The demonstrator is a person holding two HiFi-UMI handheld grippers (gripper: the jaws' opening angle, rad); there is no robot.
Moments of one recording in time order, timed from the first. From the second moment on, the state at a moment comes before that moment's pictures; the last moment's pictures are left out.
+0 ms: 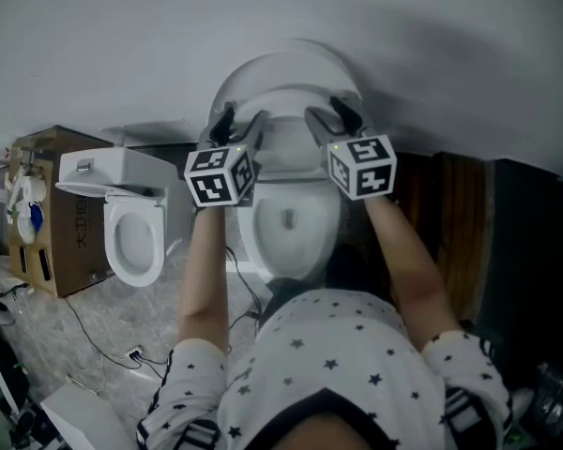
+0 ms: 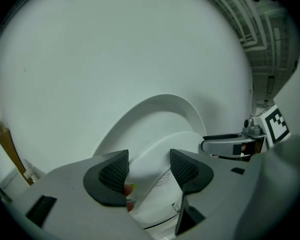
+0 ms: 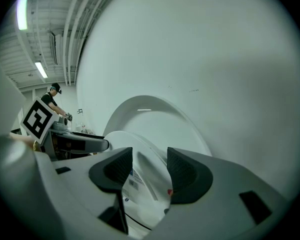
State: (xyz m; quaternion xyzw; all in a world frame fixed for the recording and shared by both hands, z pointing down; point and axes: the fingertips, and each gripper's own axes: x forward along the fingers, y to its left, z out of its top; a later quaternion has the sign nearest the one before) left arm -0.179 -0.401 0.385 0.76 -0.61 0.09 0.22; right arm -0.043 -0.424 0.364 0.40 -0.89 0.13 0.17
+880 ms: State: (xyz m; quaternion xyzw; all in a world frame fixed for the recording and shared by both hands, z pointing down) left arm -0.173 -0.361 0.379 0.76 -0.61 0.10 0.22; right arm -0.032 -0.385 0.357 0.43 -0.88 0.11 0.17
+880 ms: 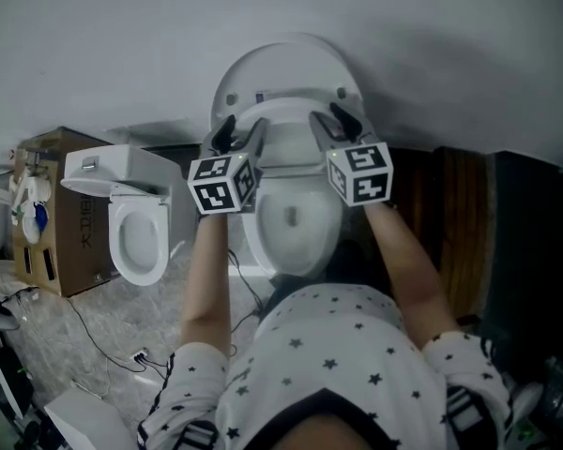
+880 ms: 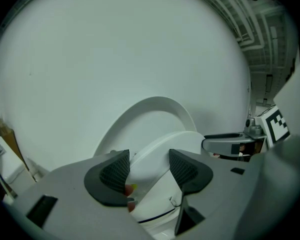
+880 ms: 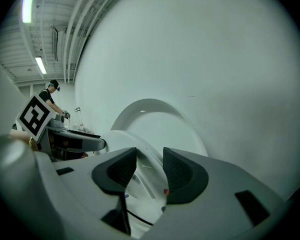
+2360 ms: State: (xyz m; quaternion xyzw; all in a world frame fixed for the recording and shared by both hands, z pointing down) left arm -0.161 -0.291 0.380 0.77 -0.60 0.11 0.21; right arm -0.021 -0.312 0.358 0.43 -0.88 0.10 0.18
